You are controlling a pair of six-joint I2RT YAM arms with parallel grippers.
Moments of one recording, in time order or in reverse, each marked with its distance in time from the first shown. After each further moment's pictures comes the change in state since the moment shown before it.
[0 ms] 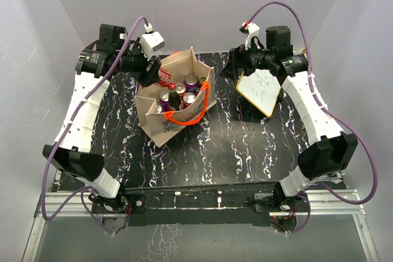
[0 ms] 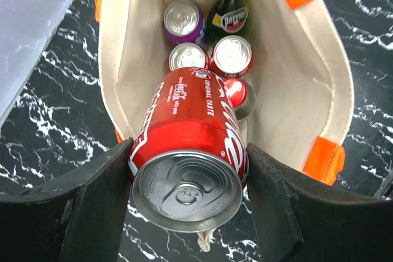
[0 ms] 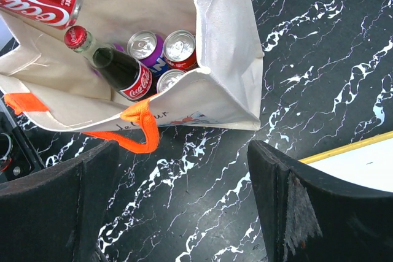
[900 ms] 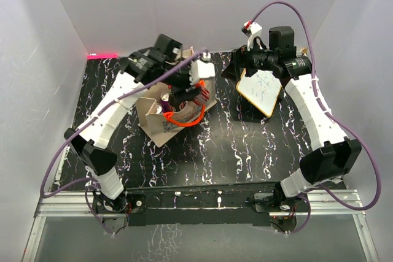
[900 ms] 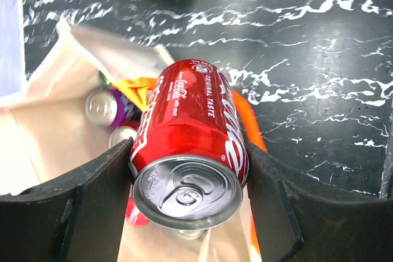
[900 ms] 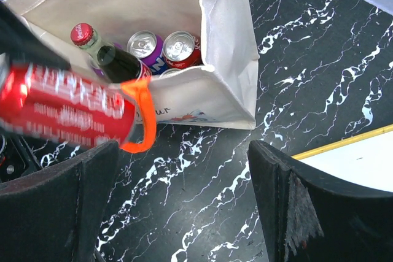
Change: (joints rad) left arm -0.449 0.138 0.073 -0.082 -0.104 0.249; right arm 0.000 -0.046 -0.013 -0.011 0.013 -0.021
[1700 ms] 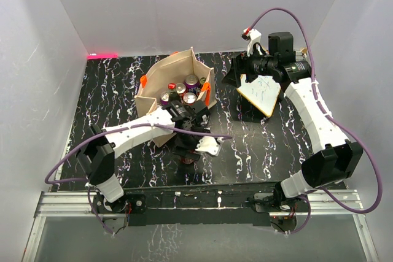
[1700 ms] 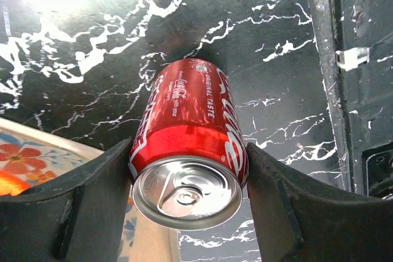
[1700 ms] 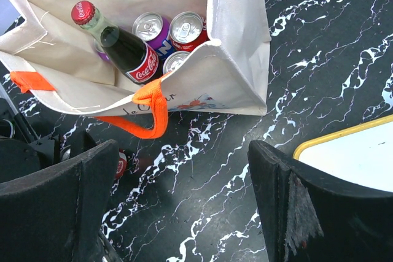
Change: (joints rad) left arm -0.250 -0.065 -0.711 0.095 -0.168 0.208; right arm 0.000 -0.032 -0.072 -0.008 -0.014 0.000
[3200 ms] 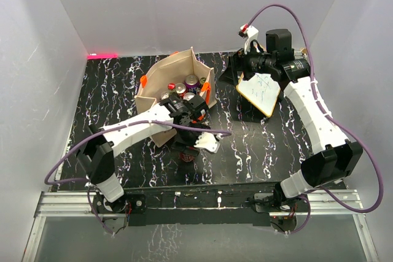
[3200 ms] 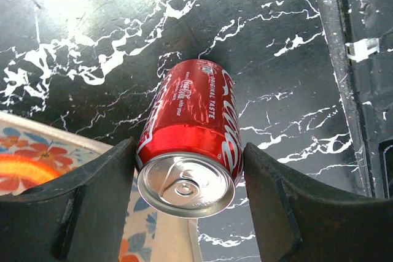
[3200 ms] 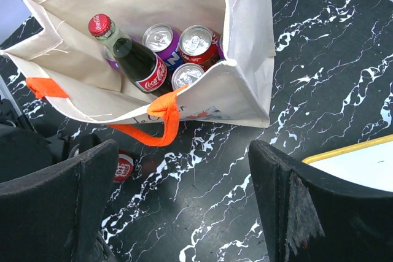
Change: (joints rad) left arm 0.040 -0.010 0.085 -0.064 0.051 0.090; right arm 0.034 0.010 0.047 -0.001 0.004 0.000
